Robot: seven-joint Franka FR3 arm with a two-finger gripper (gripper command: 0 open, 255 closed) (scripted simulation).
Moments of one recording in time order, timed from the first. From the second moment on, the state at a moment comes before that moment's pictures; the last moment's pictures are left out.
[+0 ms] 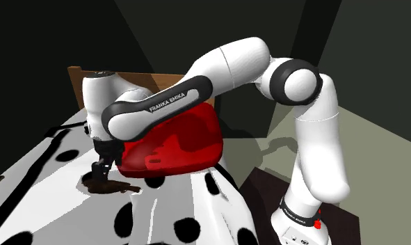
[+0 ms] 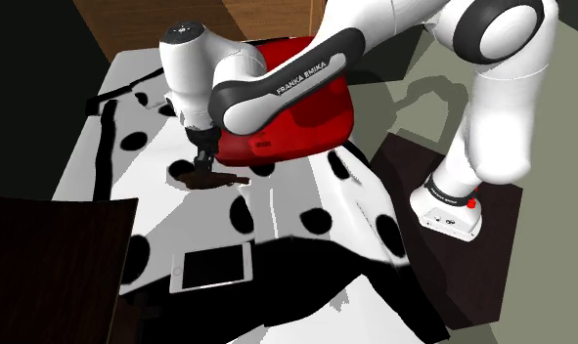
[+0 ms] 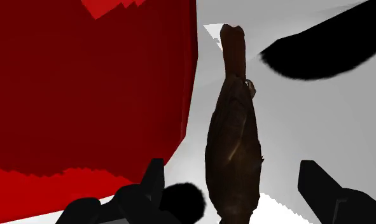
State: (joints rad) arm 0.34 0.40 0.34 -1.65 -0.14 2.12 0.11
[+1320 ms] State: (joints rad) arm 0.37 0.50 0.33 -1.61 -0.19 2.19 0.13
